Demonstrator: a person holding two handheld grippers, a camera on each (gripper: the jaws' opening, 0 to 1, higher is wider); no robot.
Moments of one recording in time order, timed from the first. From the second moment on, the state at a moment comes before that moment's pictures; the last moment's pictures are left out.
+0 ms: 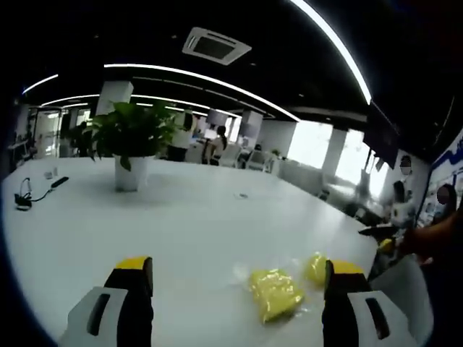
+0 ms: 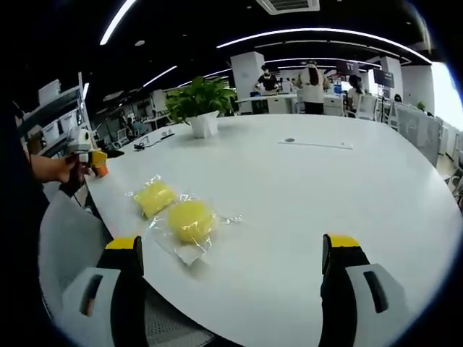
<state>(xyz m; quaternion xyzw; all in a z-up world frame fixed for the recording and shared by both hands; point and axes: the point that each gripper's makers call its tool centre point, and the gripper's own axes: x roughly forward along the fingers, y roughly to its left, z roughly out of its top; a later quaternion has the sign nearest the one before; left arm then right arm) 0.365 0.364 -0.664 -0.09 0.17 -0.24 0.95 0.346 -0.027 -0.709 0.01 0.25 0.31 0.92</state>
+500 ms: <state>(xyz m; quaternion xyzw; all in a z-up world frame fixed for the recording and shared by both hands) 0.365 0.356 -0.665 -0.10 0.18 -0.24 0.95 0.344 -0.031 -0.708 0.01 0.25 0.31 0.92</state>
